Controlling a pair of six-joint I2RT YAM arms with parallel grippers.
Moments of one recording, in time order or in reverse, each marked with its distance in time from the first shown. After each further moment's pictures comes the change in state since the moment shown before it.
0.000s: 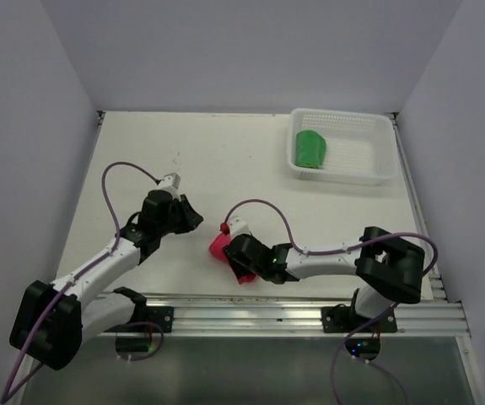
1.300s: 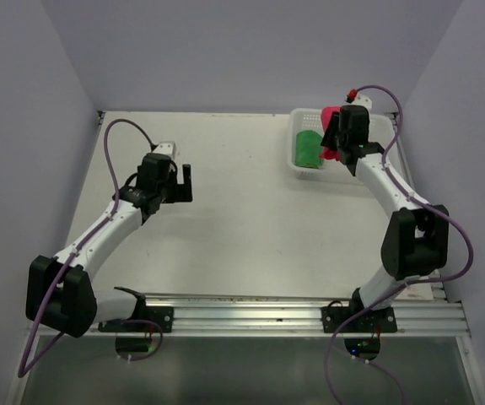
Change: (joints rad) left arm 0.119 0.201 0.450 -0.361 -0.288 0.350; right arm -1.033 0.003 0.550 -0.207 -0.085 -0.148
